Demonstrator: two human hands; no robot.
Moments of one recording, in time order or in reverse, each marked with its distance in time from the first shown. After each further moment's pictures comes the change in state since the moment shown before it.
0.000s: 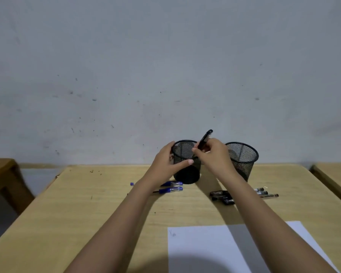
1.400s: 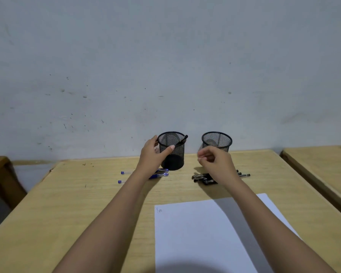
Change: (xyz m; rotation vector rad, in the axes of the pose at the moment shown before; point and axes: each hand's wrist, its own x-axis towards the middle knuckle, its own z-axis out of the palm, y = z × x) left_hand -0.016 0.003 0.012 0.049 0.149 -0.161; right_hand -0.068 0.034 -0.045 0.098 0.022 0.061
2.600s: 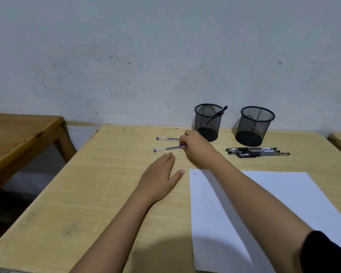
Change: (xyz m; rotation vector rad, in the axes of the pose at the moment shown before) left_hand -0.144 -0.056 -0.053 0.686 -0.152 0.062; right_hand -0.009 -0.024 0.131 -0.617 -0.487 -0.442
